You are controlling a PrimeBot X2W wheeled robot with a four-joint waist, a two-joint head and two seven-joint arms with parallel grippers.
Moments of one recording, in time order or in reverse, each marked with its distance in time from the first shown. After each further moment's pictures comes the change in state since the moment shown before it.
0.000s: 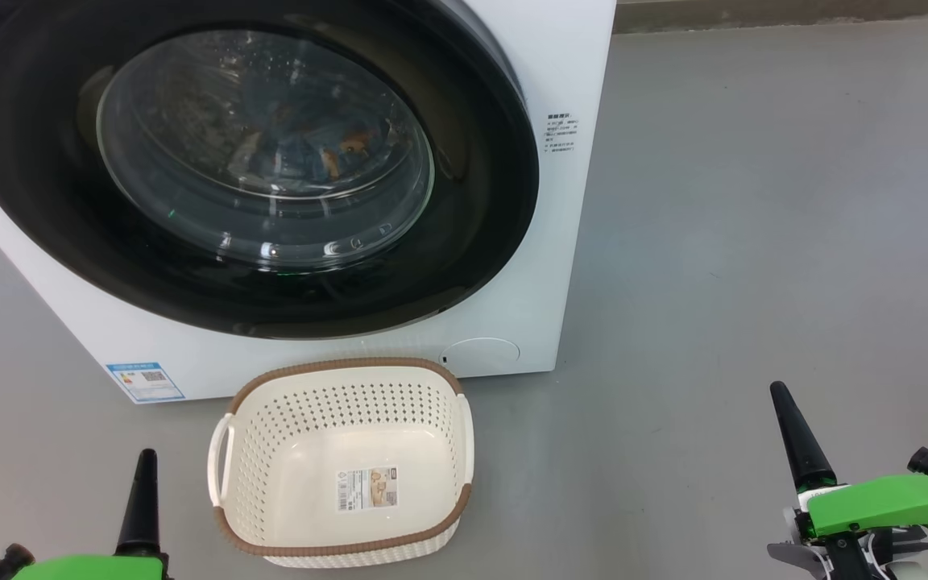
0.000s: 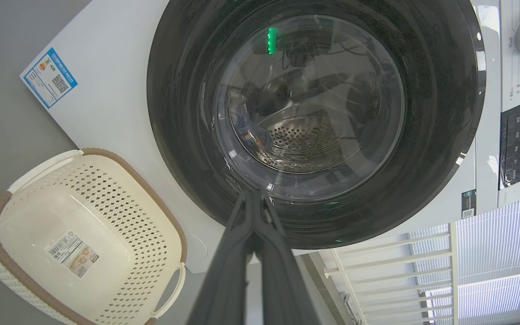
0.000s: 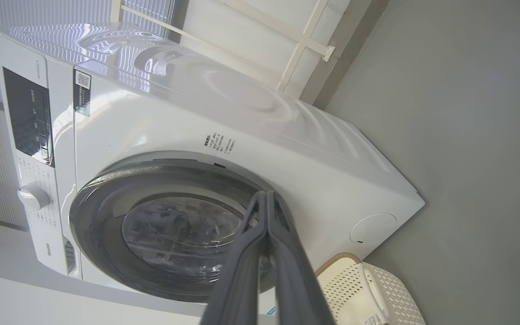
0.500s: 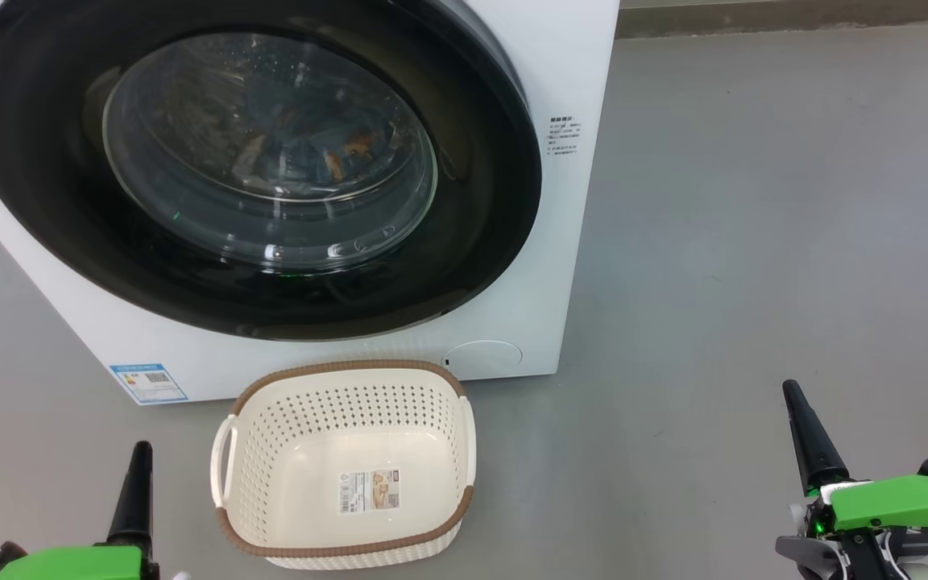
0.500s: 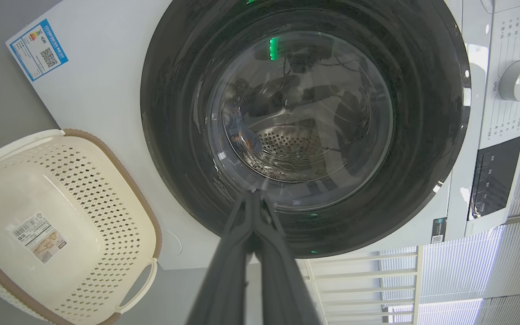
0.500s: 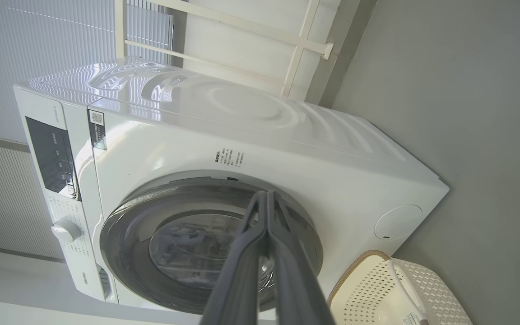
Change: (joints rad) left arm -0.016 -0.005 0.023 0.000 -0.138 0.017 0.039; right arm 0.000 -0.025 0.014 -0.007 0.186 0.000 0.001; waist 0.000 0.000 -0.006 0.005
